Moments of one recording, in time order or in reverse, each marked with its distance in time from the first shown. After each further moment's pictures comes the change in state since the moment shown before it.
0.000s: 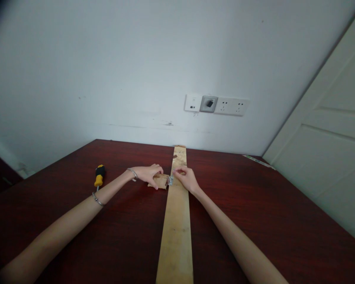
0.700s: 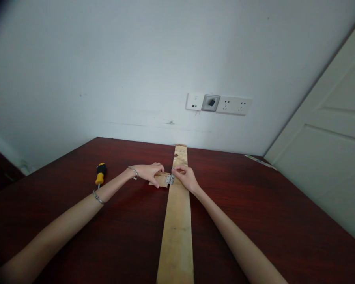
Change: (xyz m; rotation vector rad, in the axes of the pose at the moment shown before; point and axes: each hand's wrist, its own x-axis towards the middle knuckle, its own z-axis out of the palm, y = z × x) left_hand -0.001 0.005 -0.005 0.013 -0.043 -0.011; right_hand 0.003 0.006 0.005 -0.018 -0.028 -0.047
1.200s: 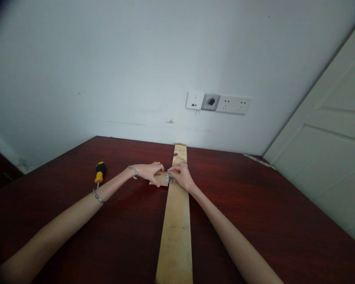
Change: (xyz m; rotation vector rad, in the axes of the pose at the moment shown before) left_hand 0.002 0.001 0.002 0.026 0.020 0.004; right_hand 0.004 -0.002 0.009 -0.202 -0.053 -0.103
